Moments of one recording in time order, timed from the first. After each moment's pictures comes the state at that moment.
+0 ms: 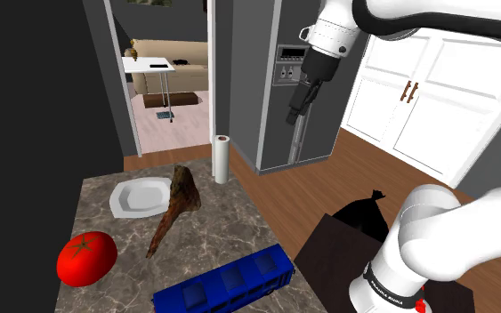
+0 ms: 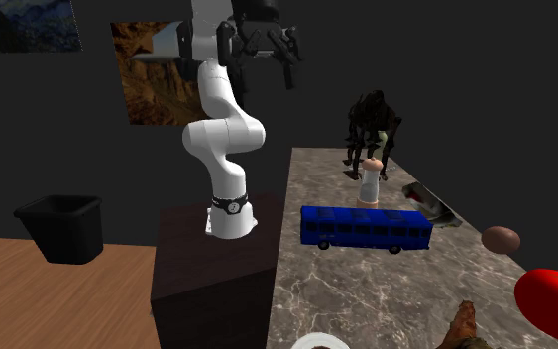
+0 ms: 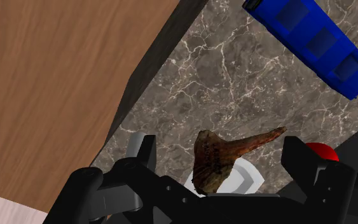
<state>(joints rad) 0.01 -0.77 -0.01 -2.29 0.09 1.72 -0.17</state>
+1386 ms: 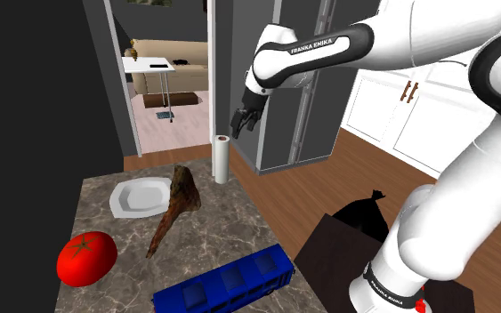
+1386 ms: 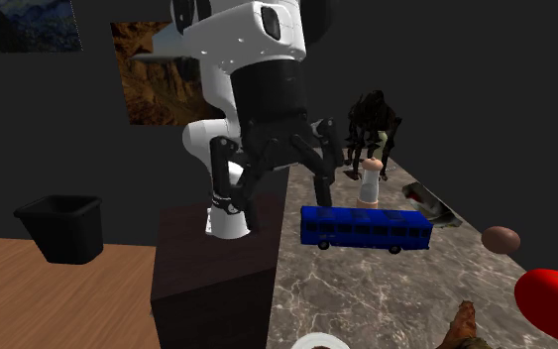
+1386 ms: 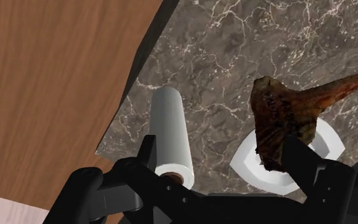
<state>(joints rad) -0.01 -0.16 -0.07 -2.13 0.13 2.19 -0.23</state>
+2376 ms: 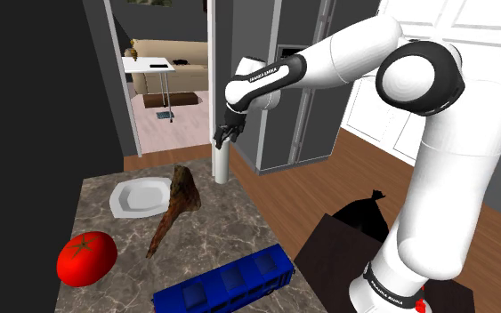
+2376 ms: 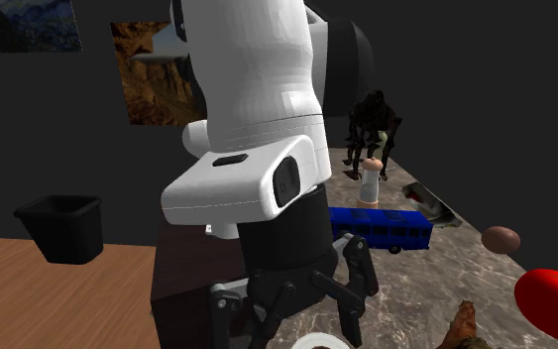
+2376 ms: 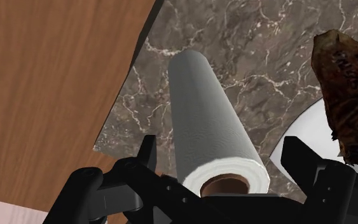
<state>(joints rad) -0.02 0.21 -0.09 -1.93 0.20 2.36 -0.29</state>
